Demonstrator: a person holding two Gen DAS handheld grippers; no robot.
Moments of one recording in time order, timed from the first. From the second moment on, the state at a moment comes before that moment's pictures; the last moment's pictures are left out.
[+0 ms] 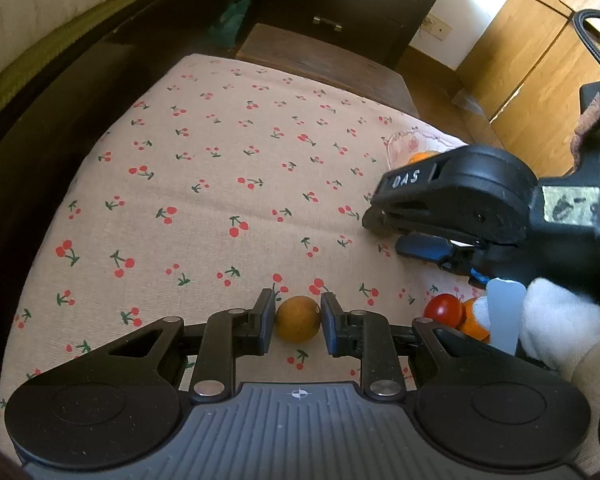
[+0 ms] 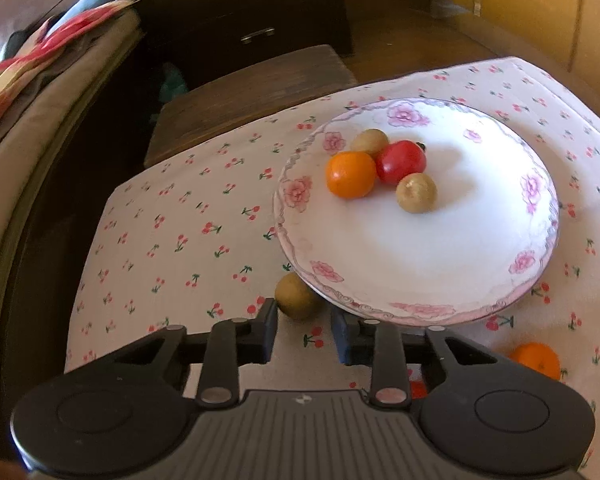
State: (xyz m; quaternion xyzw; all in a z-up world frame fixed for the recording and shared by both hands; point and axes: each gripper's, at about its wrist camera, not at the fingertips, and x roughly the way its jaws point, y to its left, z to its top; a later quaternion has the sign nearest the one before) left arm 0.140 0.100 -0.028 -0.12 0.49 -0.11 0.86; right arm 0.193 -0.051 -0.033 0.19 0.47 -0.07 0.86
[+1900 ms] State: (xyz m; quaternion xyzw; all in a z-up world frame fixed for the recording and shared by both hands) left arm 0.134 0.120 -0.026 -0.16 0.49 -0.11 0.85; right arm 0.197 -0.033 -0.019 0.10 0.49 0.01 0.86
